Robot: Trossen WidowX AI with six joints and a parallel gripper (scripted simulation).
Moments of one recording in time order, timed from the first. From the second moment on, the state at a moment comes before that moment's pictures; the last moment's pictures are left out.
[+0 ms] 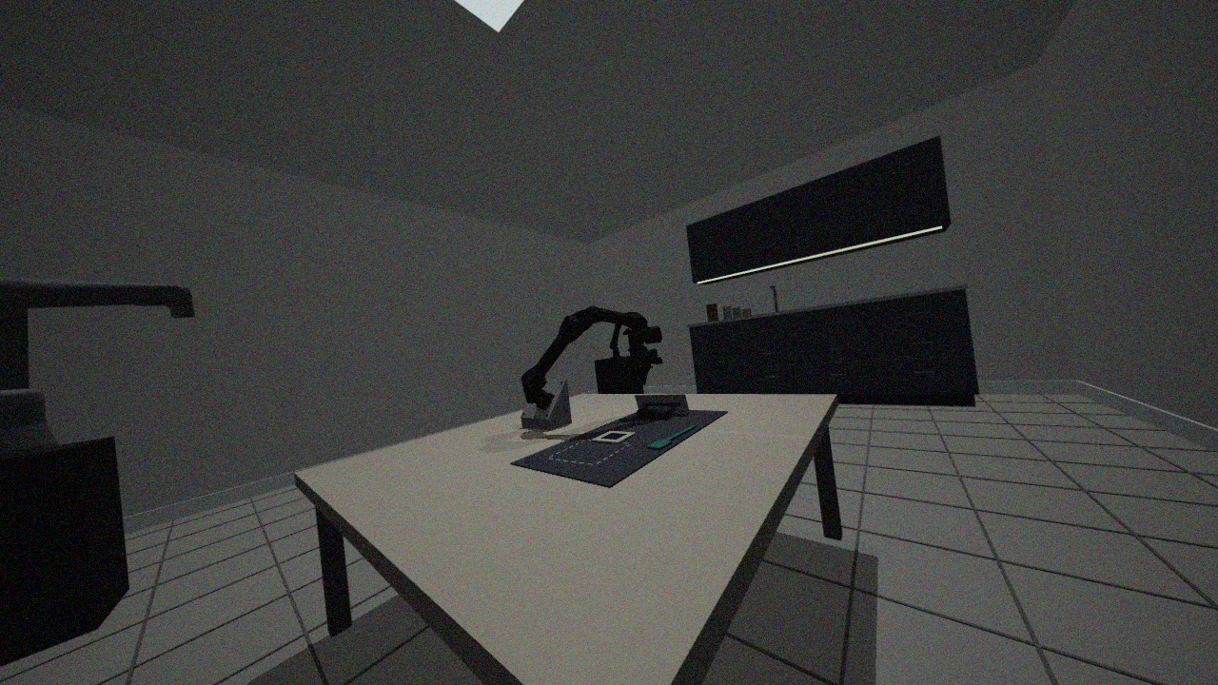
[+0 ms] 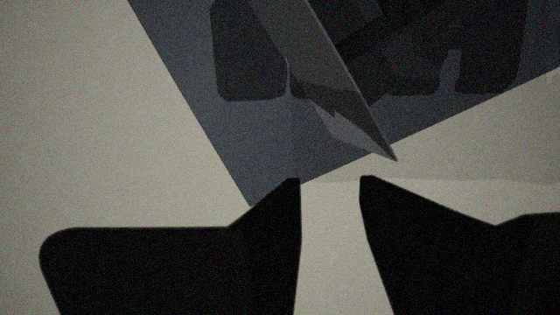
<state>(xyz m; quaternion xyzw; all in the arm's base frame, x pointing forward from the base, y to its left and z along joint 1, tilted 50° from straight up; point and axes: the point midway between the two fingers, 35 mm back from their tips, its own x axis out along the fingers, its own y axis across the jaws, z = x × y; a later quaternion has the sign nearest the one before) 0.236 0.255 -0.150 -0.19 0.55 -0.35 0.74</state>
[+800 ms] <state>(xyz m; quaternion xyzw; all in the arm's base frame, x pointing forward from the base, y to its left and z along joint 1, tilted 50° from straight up) 0.237 0.247 -0.129 -0.37 0.62 -0.20 0.67</state>
